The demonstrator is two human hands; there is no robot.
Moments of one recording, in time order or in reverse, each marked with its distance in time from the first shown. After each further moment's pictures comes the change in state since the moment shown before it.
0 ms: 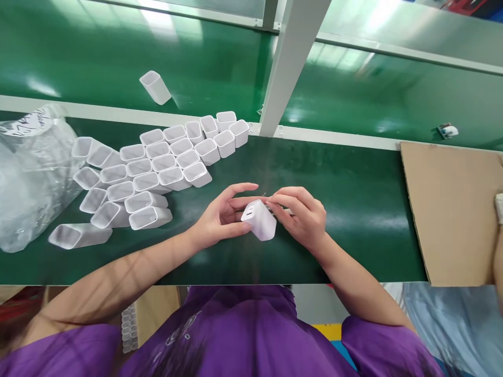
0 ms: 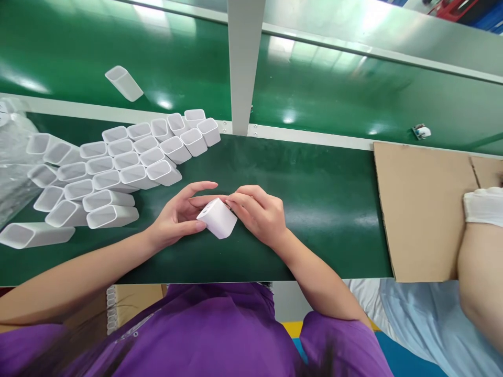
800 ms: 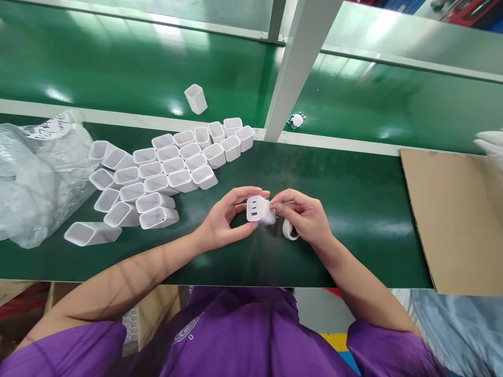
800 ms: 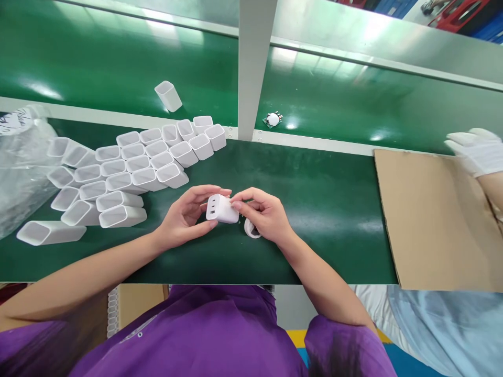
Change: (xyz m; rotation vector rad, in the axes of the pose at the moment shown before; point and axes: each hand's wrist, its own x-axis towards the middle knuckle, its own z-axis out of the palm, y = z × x) left_hand -0.001 -0.005 0.000 0.295 0.043 0.261; right_hand 0.005 -0.001 -0.003 0.804 -0.224 0.672
